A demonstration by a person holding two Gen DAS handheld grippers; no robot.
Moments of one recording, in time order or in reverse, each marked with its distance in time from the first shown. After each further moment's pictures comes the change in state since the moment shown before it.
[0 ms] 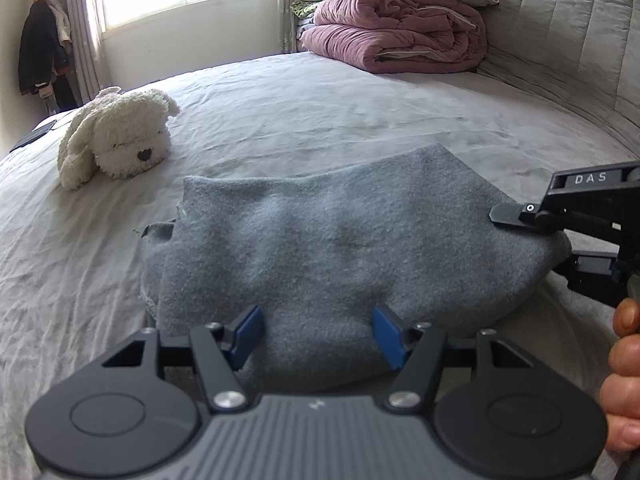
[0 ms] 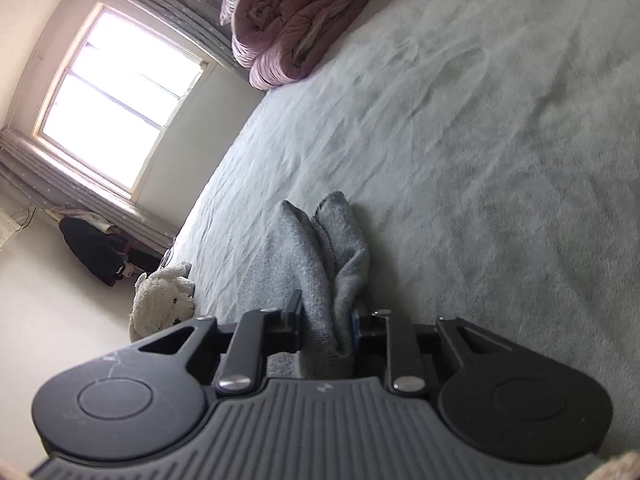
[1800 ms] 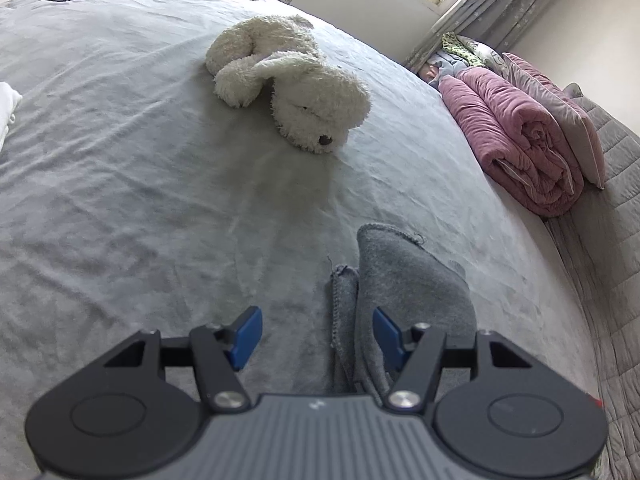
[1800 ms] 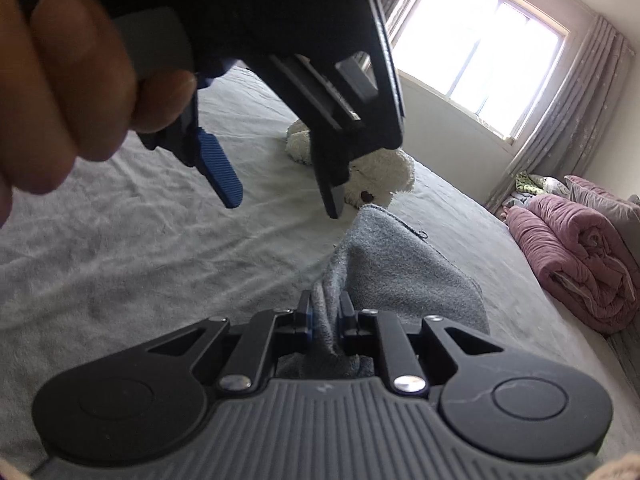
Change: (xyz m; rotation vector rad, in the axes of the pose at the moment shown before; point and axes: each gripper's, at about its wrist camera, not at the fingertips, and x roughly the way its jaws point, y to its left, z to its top) left arm -0.023 0.206 0.024 -0.636 0.081 -0.119; right arm 0.055 0.173 -0.211 -1.536 0.007 0.030
